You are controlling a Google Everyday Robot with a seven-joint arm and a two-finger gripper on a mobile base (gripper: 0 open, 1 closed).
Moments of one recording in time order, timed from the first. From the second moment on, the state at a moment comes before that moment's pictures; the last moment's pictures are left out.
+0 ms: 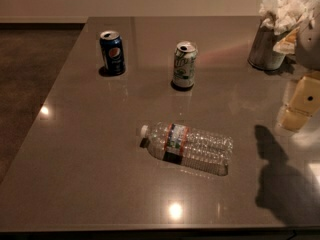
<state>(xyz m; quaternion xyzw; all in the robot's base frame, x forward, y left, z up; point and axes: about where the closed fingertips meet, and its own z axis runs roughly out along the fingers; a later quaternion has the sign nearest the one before) 0.438 -0.216 0.977 -0.60 0.78 -0.04 0.16</state>
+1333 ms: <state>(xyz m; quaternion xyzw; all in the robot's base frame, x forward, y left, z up) 0.446 -0.129 0.948 -0.63 0.76 -0.01 0.16</state>
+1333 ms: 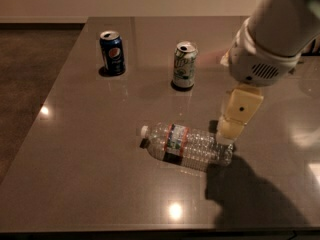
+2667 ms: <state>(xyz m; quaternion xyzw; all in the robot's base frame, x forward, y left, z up) 0.419 -0.077 0.857 -0.64 0.76 -0.03 0.08</state>
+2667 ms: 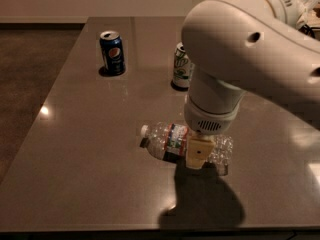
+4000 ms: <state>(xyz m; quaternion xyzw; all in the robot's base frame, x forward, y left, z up) 0.474 0.020 0.908 -0.65 0.75 0.00 0.10</state>
